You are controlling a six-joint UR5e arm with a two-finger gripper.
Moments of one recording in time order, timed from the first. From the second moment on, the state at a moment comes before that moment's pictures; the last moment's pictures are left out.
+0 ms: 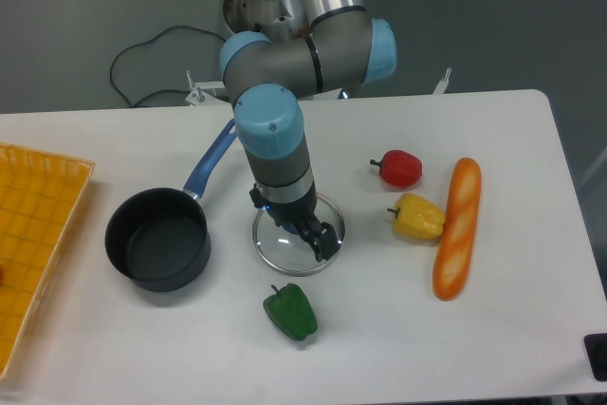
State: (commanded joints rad) arm 2.34 -1.90 -1.65 -1.01 1.64 1.06
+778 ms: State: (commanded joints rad) arm 2.39 -1.88 -1.68 -1.00 1.64 0.97
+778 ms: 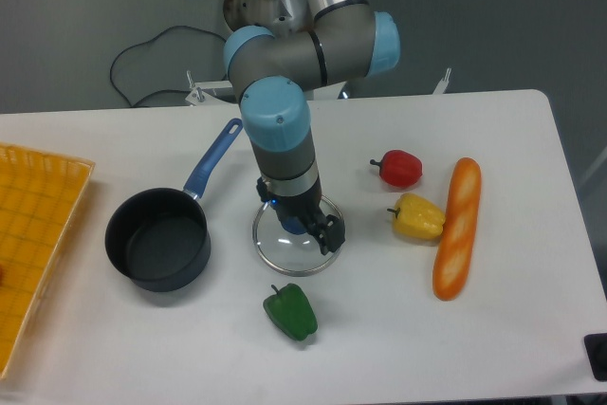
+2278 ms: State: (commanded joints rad) arm 2.69 -2.16 -1.46 -1.00 1.60 1.00
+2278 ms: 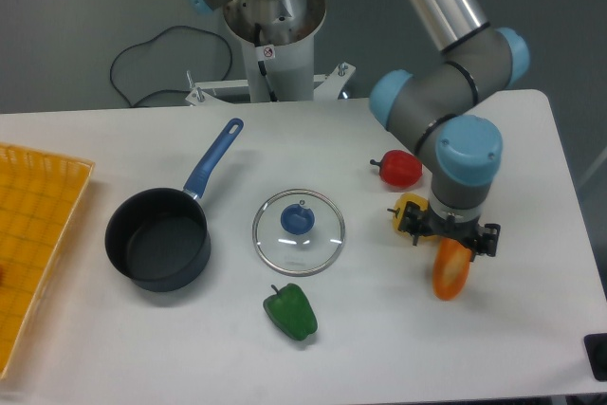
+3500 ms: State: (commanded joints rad) arm 2.72 -2.22 -1.45 -1.00 1.58 1.01
